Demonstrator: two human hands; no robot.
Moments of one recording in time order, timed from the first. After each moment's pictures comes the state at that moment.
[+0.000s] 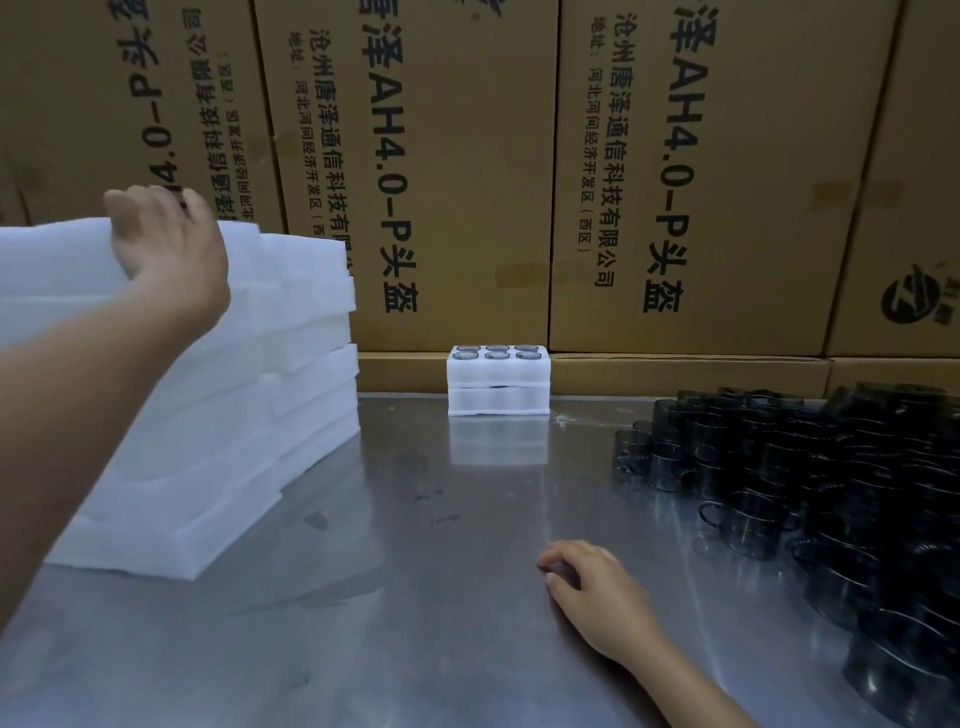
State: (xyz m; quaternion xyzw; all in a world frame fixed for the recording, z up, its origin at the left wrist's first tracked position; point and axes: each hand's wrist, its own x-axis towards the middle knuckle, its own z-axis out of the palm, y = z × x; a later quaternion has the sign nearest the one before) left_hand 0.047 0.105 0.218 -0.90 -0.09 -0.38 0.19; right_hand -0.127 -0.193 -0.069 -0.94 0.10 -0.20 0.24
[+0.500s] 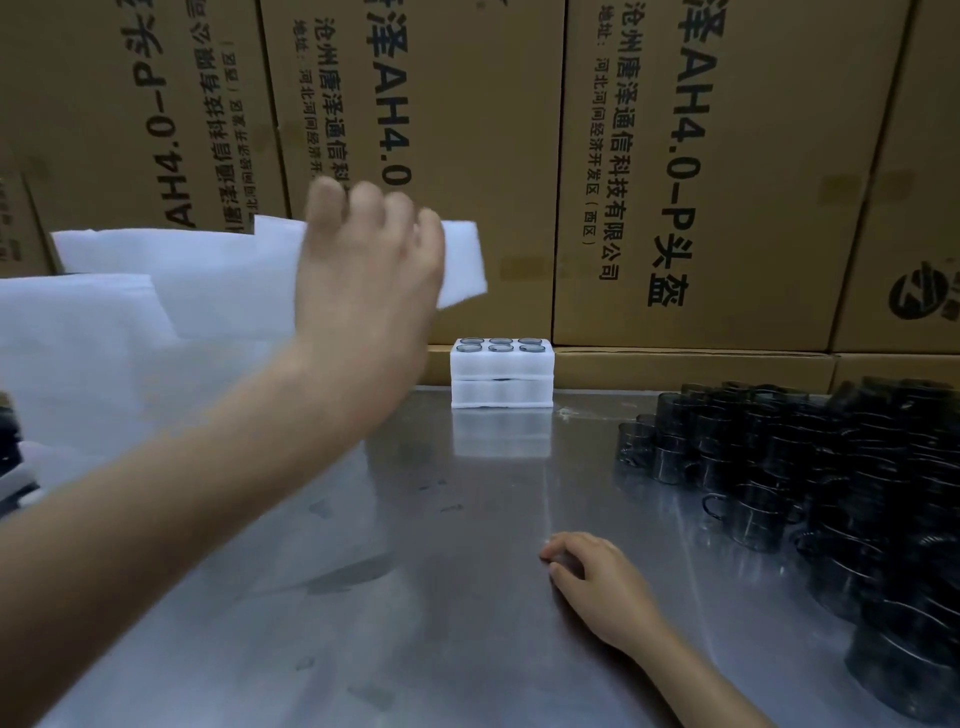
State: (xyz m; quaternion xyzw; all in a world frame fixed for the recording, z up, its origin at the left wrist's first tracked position) left_hand -0.114 0.018 0.182 -0.81 0.16 -0.53 0.19; right_hand -0.132 -0.191 -0.064 -0.94 0.11 -0.18 0.27
